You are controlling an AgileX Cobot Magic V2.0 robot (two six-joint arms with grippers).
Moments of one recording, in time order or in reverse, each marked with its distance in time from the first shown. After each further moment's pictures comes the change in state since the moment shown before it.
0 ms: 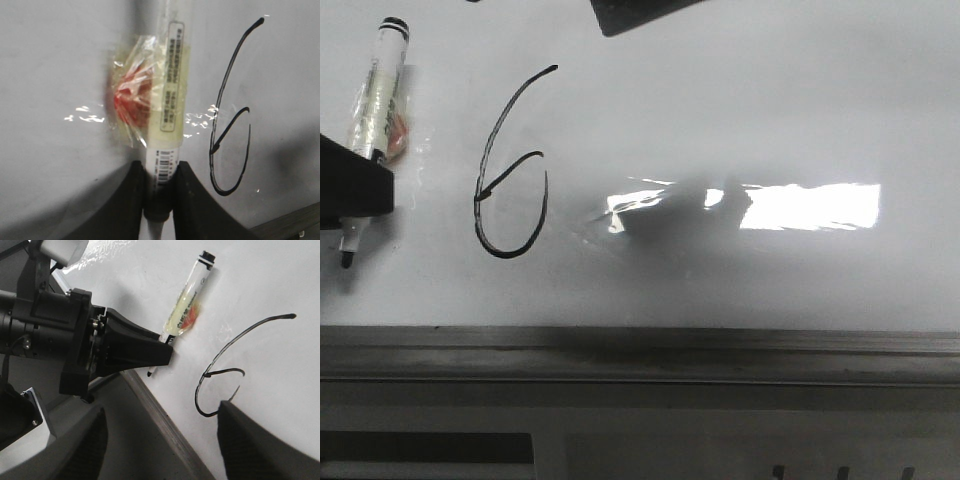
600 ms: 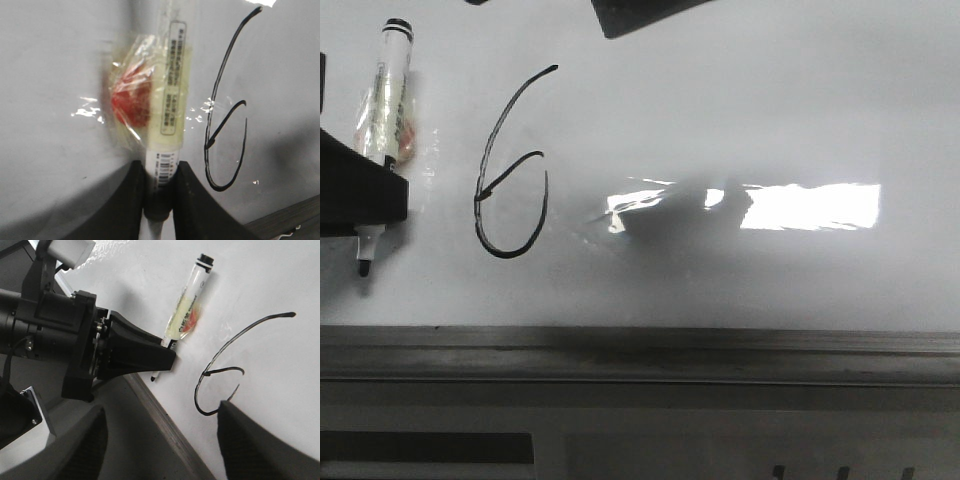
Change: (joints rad) left arm 0.000 0.017 -0.014 -0.004 0.023 0.000; right arm 0.000 0.000 0.000 0.000 0.003 0.000
